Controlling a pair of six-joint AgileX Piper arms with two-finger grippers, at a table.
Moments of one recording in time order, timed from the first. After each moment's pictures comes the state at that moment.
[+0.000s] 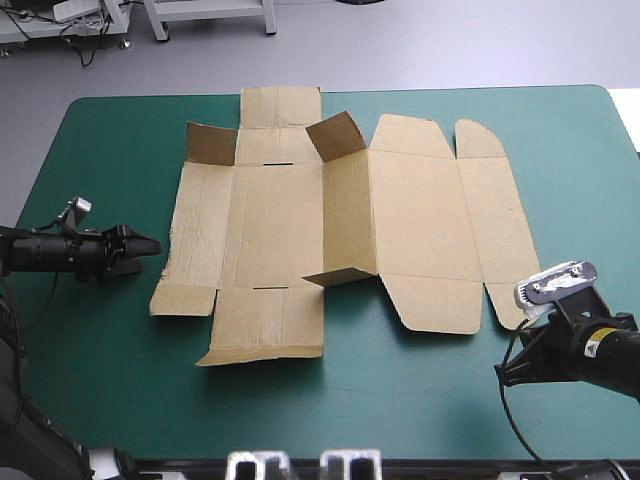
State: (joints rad) left arm 0.54 1.84 -1.10 -0.93 1.19 0.80; right arm 0.24 0.71 -0.86 0.07 1.18 -0.21
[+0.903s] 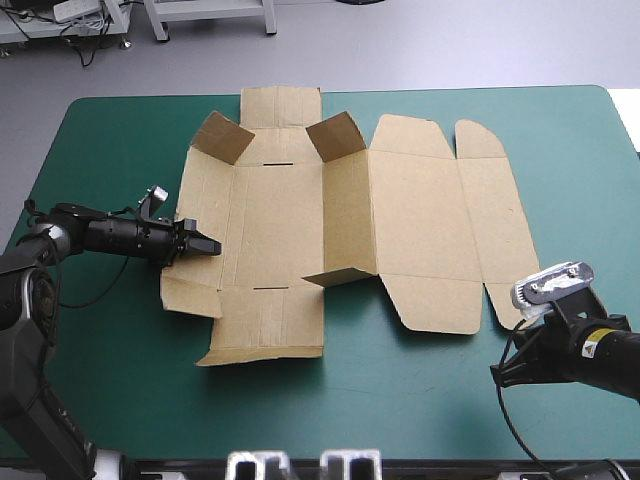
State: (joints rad) left arm 0.26 1.93 -1.12 -1.05 1.18 0.83; right arm 0.24 0.71 -0.86 0.12 1.18 -0.21
